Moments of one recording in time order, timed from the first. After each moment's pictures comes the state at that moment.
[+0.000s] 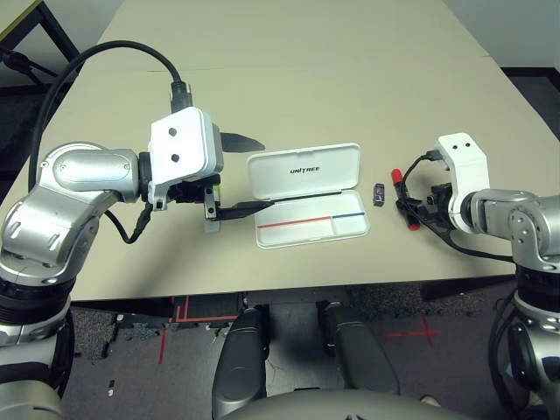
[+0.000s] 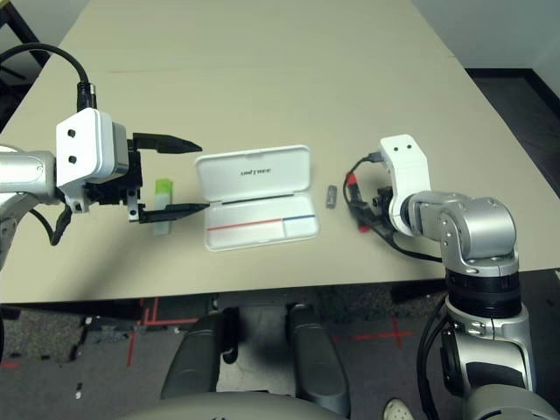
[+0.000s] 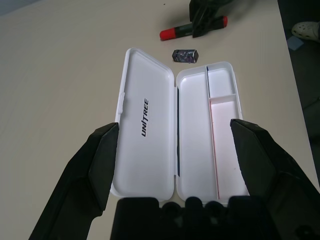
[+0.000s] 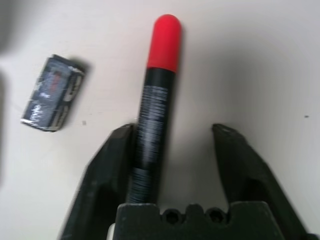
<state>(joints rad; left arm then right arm) -0.52 0.91 0.00 -0.50 -0.45 0.58 -1.06 -0.48 -0.58 -0.13 -0.25 0.32 1.47 0.32</state>
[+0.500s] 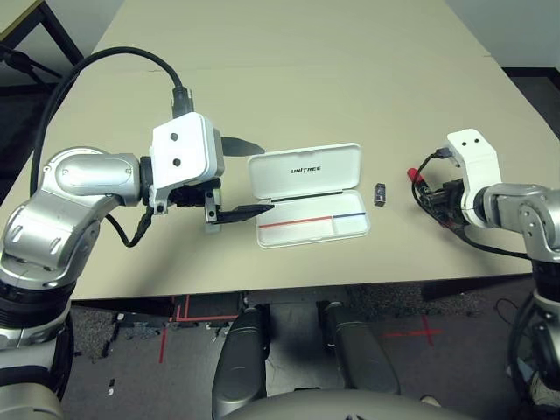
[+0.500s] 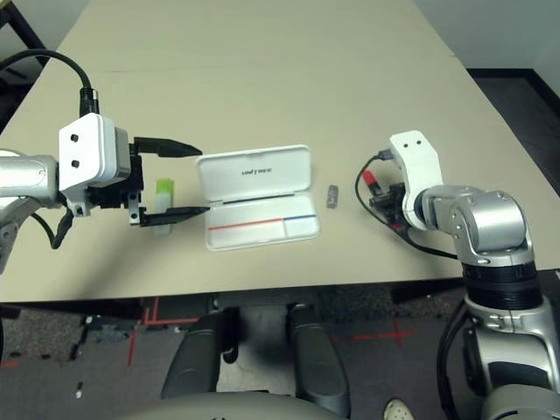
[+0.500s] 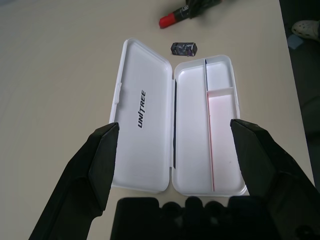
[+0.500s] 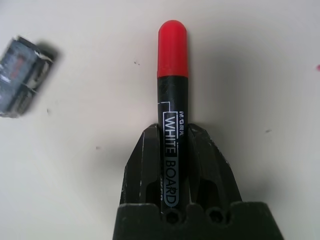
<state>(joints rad) -0.50 0.91 0.00 -0.51 -0.45 0.58 -1.06 -0.54 -0.88 0.06 -0.12 0.33 1.27 0.56</state>
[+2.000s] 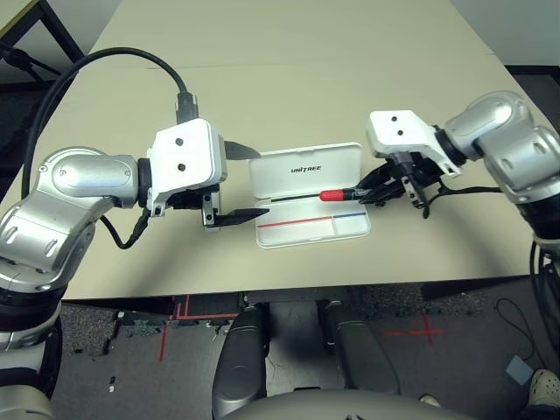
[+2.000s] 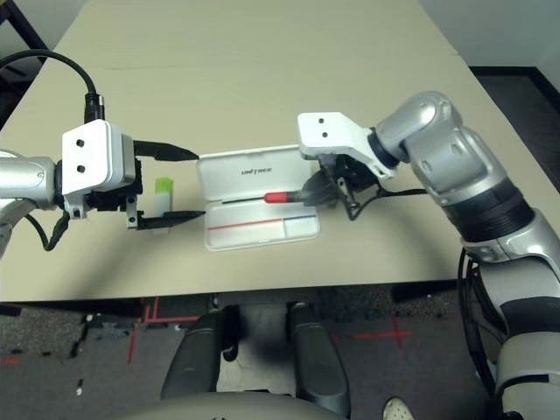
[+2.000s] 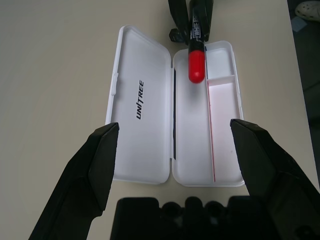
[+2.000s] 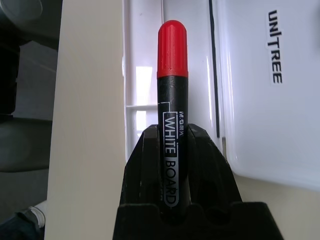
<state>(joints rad) -0.51 0.96 -0.02 -0.53 -0.43 0.61 -1.05 -0.94 -0.75 0.47 0.02 0.05 0.53 1.50</state>
